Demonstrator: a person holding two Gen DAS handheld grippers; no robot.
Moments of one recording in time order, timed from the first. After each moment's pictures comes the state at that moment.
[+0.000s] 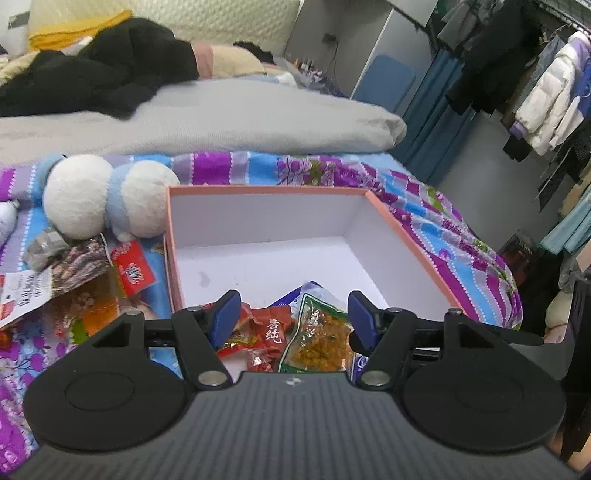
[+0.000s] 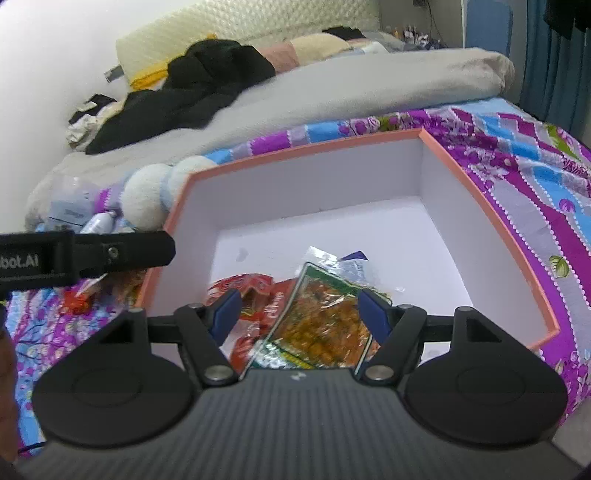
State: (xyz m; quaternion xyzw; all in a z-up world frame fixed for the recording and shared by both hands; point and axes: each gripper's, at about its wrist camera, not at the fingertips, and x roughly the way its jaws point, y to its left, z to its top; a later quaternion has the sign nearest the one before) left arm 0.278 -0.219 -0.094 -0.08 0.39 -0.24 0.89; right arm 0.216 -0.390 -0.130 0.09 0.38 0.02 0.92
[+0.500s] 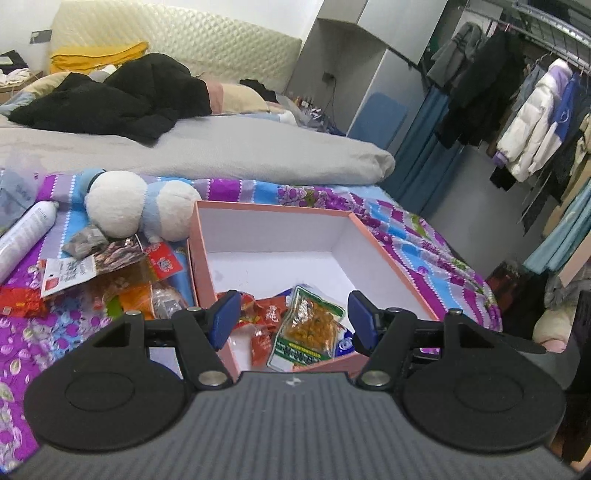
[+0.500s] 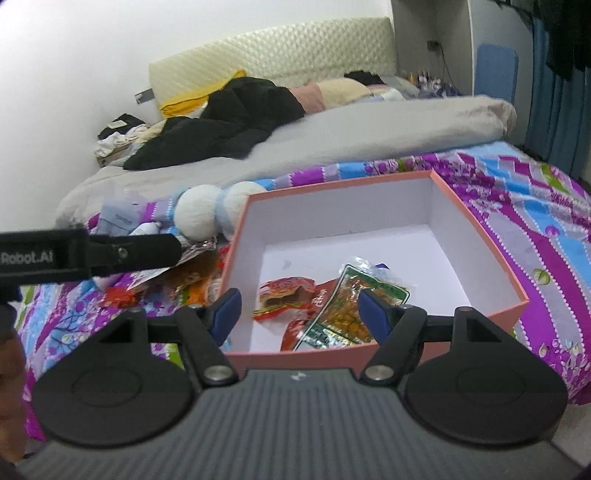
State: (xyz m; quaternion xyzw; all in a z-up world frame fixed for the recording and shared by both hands) left arm 0.163 -0.158 -0.051 -0.11 0.33 -0.24 0.91; right arm 0.128 -0.345 -0.086 0.06 0.31 0.04 0.95
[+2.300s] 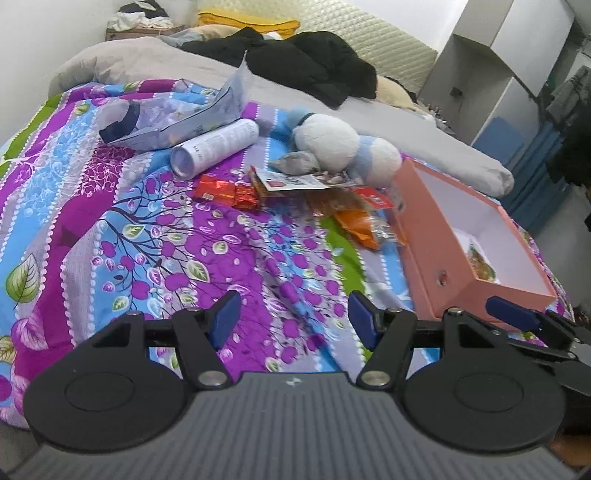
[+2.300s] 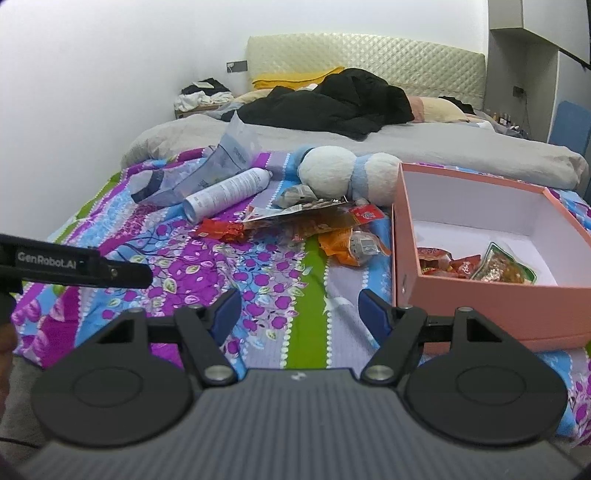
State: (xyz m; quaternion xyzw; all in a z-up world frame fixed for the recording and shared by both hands) left arm 0.081 0.061 -0.155 -0.16 0.38 -0.05 0.91; right arm 0.072 -0.174 -0.145 -0.03 0.29 0.13 0.95
